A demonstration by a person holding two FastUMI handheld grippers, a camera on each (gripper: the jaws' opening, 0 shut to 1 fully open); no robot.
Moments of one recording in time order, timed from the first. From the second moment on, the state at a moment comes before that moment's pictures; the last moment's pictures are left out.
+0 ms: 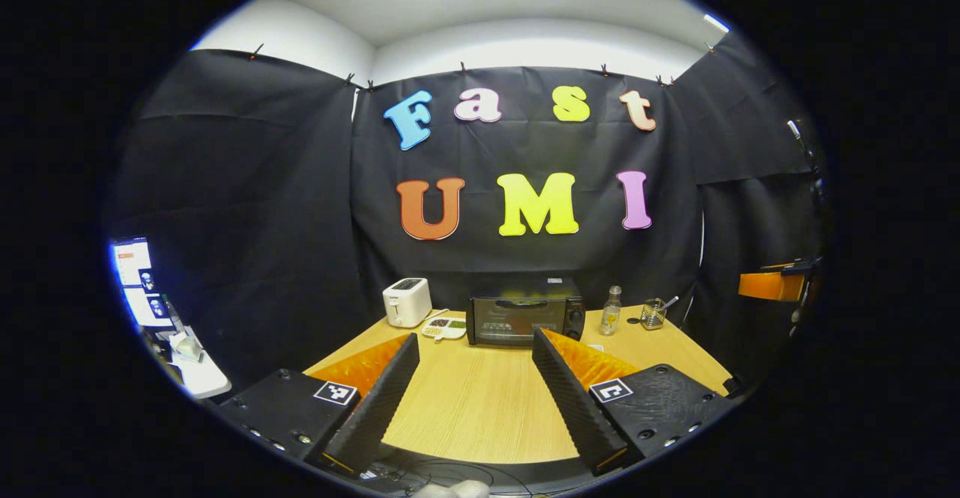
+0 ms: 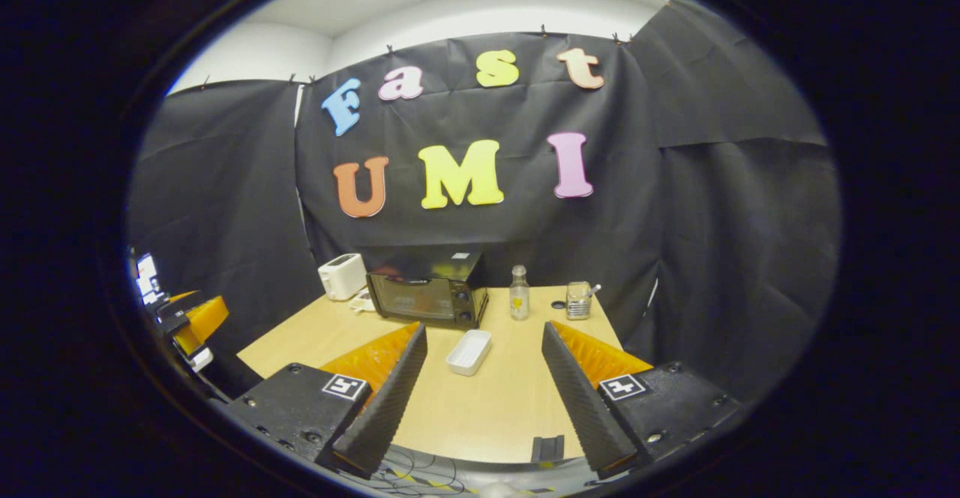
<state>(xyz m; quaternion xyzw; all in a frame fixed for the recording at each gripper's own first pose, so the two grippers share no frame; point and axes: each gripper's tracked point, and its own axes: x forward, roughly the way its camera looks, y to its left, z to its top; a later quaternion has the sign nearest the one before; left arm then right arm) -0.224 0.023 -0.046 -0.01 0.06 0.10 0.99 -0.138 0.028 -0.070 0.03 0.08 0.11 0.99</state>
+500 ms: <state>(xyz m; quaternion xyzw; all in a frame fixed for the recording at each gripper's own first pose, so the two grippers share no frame) -0.244 0.078 -0.033 -0.03 0.05 0.11 0.99 -0.152 0.054 -0.054 0.02 0.06 0.09 0.99</state>
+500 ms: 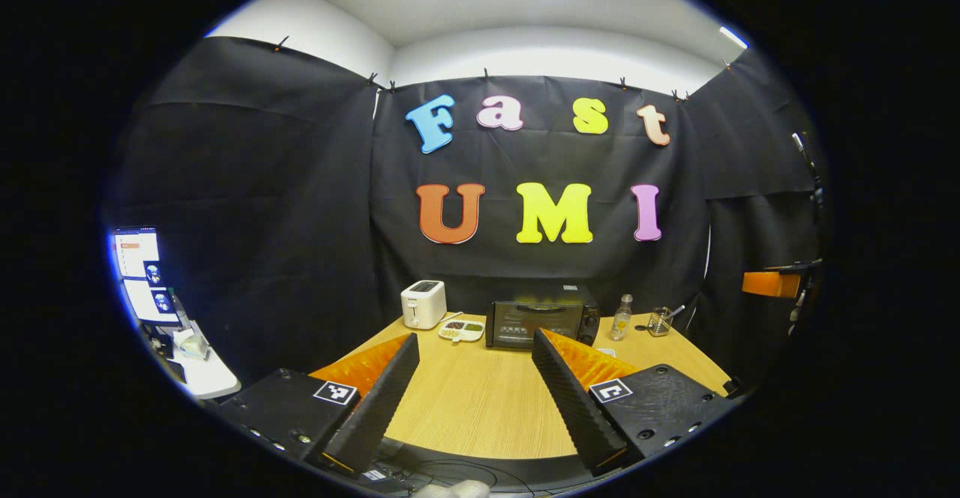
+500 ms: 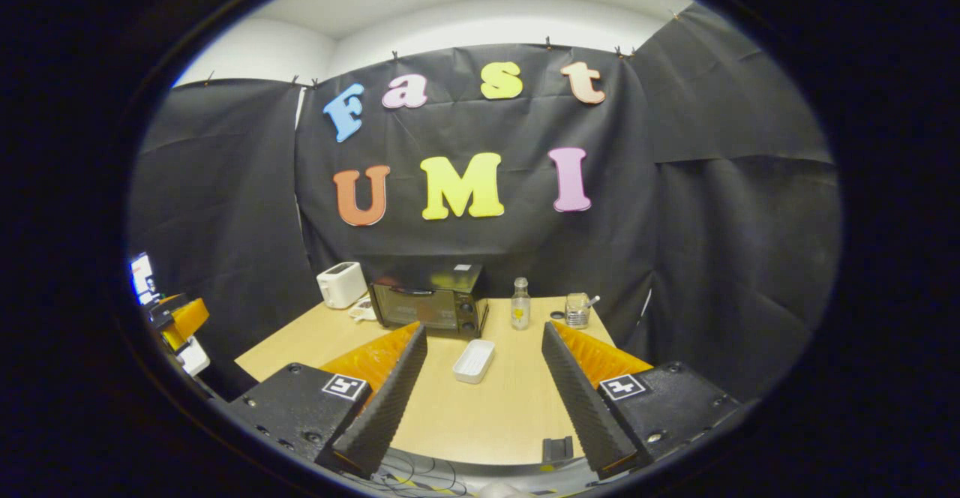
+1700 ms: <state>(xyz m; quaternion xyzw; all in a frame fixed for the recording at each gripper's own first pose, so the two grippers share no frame) -0.229 0.060 -0.021 -0.04 0.03 0.07 1.00 -0.153 0.046 -0.056 0.03 0.07 0.06 1.00</state>
